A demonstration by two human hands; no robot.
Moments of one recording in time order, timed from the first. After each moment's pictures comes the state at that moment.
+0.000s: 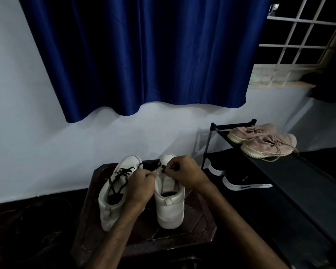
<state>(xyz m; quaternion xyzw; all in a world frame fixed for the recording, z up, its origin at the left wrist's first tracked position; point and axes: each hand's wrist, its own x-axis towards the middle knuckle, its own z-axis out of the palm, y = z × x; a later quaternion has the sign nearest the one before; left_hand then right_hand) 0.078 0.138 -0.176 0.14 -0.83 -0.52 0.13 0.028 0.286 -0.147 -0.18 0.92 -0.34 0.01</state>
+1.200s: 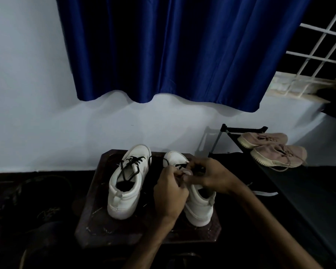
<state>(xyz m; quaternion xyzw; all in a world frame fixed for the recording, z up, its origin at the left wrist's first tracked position) 0.106 0.192 -0.191 0.11 -0.82 -0.50 0.24 0.042 0.323 -0.125 -0.26 0.90 -0.33 0.09</state>
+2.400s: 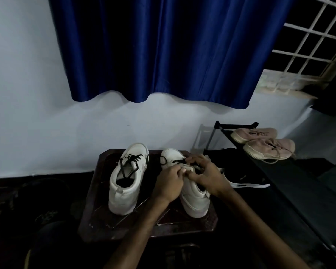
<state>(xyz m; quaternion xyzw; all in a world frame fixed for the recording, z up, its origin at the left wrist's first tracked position) 0.089 0.177 -0.183 0.01 -0.89 -0.45 0.05 0.049 0.326 -0.171 -0.21 0.86 -0.46 0.00</state>
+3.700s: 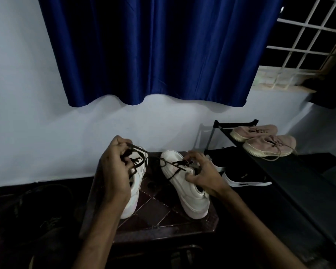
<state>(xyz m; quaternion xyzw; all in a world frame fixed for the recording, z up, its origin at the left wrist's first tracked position) 0.138 0.104 -0.095 0.08 -0.50 -0.82 0.26 0.049 0.327 -0.169 -0.18 0.89 -0.42 -0.02</state>
